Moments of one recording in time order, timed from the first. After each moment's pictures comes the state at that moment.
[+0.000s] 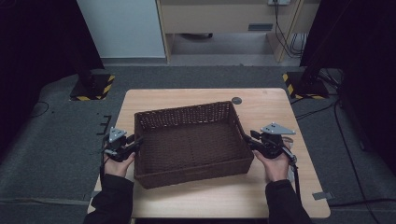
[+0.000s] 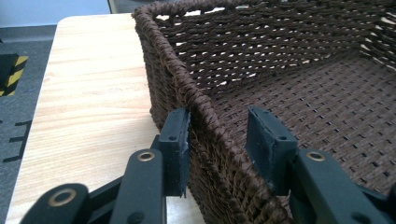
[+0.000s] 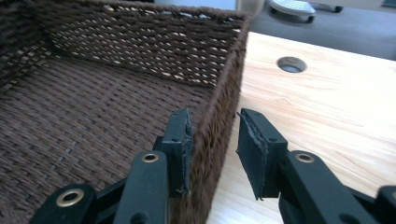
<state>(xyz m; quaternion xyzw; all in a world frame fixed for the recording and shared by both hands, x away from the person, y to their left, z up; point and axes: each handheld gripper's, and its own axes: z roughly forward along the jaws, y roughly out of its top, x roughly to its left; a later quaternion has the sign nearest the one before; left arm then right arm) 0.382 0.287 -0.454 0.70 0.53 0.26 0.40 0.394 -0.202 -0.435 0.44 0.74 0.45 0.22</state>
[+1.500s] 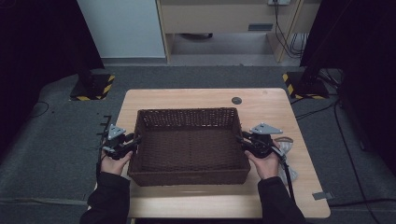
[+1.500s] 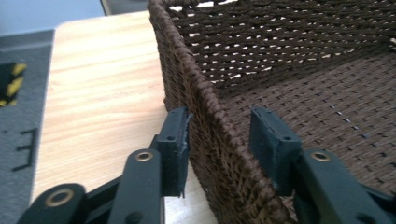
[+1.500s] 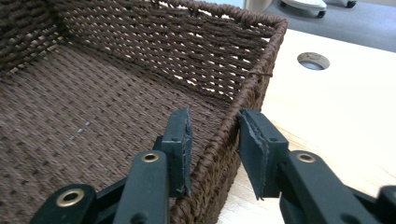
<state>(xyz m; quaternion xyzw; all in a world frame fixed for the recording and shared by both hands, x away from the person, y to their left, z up) 0.388 0.295 -0.452 0.72 0.51 0.25 0.39 0.401 -0.179 -0.448 0.43 0.76 0.44 0.22</state>
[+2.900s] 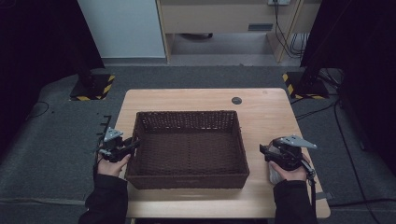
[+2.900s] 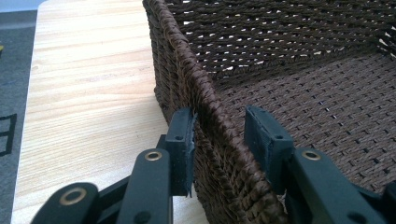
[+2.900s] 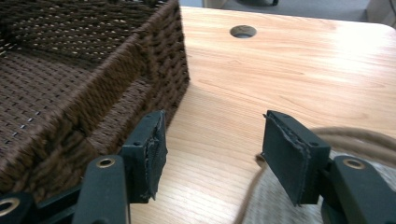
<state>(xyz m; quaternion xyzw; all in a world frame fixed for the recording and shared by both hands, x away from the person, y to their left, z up) 0.379 0.302 -0.452 0.72 0.52 0.22 0.40 0.360 -0.253 -0.451 0.50 0.71 0.43 0.24</state>
